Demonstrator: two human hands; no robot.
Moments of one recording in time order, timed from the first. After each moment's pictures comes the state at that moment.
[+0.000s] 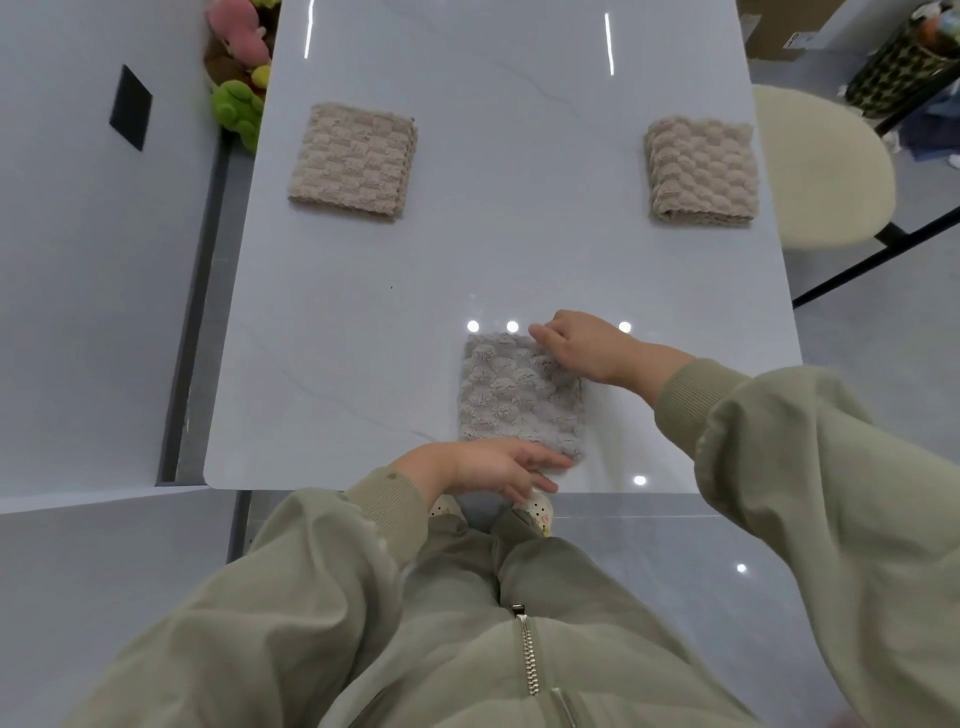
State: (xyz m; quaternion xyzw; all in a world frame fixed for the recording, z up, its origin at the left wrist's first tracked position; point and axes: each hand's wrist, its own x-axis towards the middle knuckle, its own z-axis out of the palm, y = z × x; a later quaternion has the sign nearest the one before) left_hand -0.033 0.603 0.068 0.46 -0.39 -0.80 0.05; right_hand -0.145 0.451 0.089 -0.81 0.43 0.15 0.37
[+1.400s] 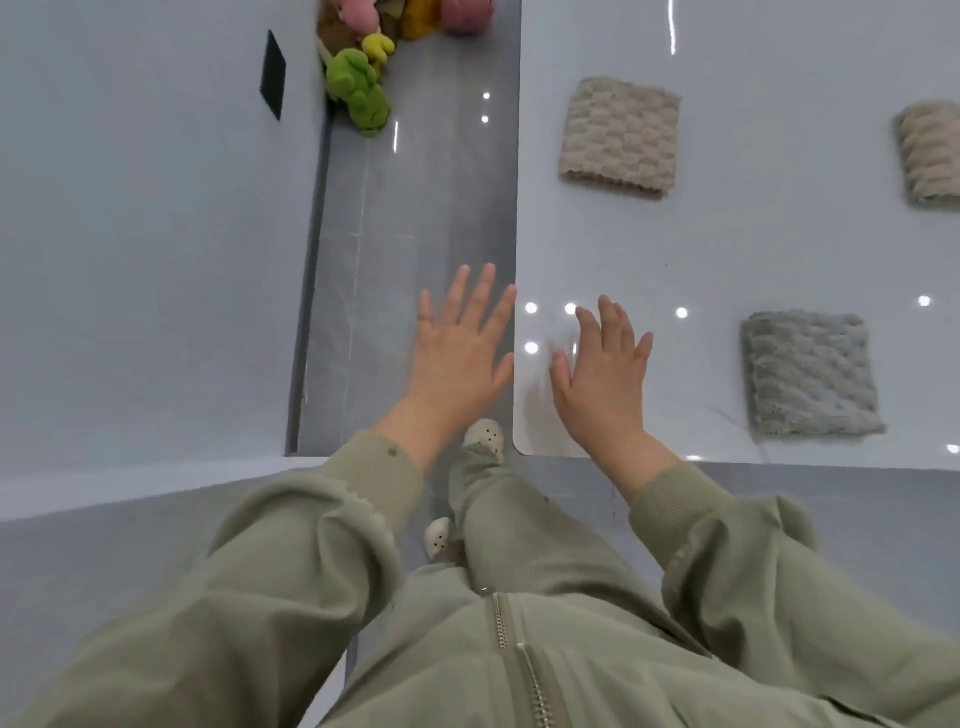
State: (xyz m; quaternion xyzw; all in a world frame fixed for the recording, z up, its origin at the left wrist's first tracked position) left_hand 0.301 0.724 0.089 0.74 -0.66 -0.11 -0.01; right_hand 0.141 0.679 0.073 -0.81 0.56 -0.05 0.16
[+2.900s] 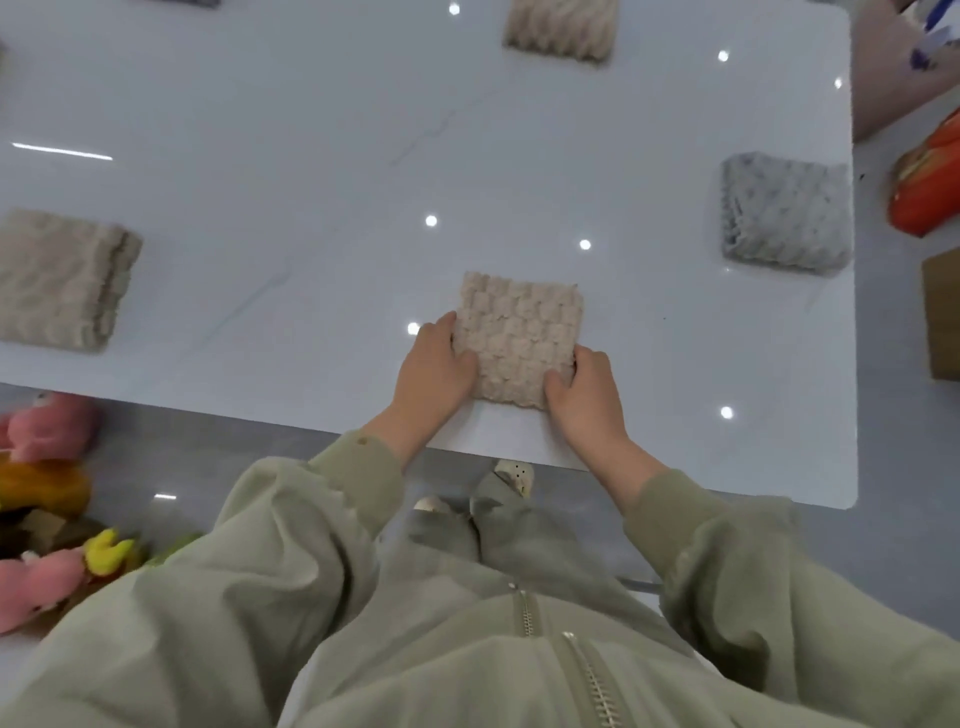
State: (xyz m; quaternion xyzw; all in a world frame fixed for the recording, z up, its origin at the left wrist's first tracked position) left_hand 0.372 0.249 0.057 0.31 -0.82 -0.47 -0.07; right_hand 0.310 0.410 0.062 -0.06 0.91 -0.32 0.26
